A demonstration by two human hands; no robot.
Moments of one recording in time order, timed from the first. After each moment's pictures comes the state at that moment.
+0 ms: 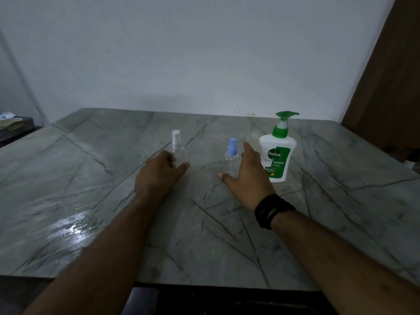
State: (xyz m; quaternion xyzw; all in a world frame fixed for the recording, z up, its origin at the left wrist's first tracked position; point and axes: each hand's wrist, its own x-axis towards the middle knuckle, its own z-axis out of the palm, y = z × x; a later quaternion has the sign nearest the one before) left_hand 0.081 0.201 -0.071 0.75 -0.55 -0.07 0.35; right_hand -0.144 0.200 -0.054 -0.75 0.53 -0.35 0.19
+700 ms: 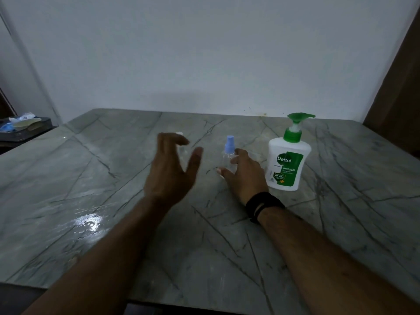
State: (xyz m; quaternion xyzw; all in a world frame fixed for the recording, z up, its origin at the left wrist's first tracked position) left_hand 0.038 0.219 -0.046 0.59 -0.63 0.07 0.51; right_hand -0.126 0.150 -0.071 -0.75 0.53 -0.35 0.21
